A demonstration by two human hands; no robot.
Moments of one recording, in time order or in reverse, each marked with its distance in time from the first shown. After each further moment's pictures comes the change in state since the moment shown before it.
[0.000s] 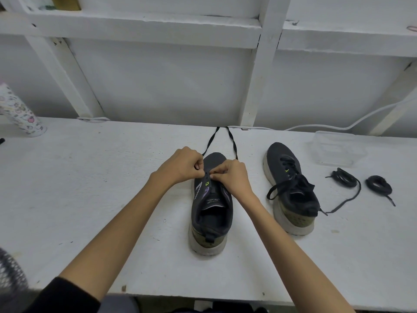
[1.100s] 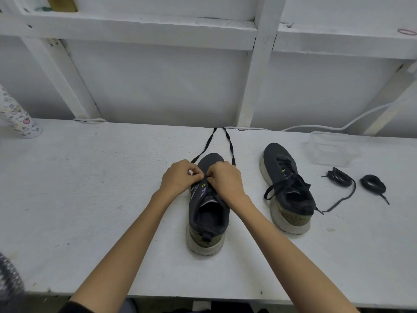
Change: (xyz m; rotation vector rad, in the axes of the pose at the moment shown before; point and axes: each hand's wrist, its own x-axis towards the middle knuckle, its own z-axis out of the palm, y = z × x) left_hand -0.010 -0.012 0.042 -0.329 0.126 -0.231; right_hand 0.001 -0.006 0.012 -0.572 -0.030 -0.141
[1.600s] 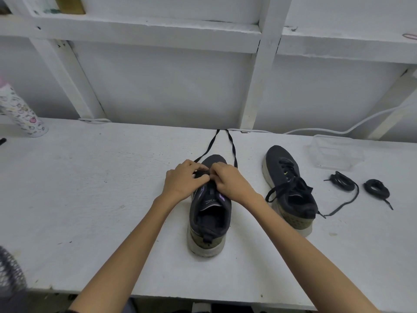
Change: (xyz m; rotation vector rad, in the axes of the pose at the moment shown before) left_hand -0.012 0.009 0.002 0.045 0.018 0.010; right_hand 0.005 0.027 0.005 0.199 -0.063 -0.244
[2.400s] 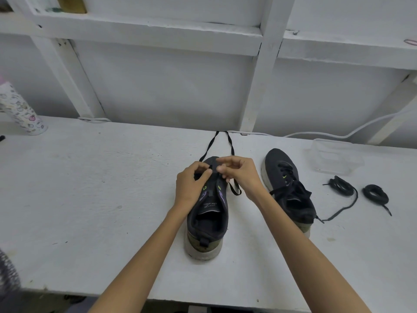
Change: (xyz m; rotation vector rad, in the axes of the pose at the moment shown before) left_hand -0.006 0.015 0.033 -0.534 0.296 0.022; right_hand -0.005 0.014 -0.028 1.002 0.177 0.275
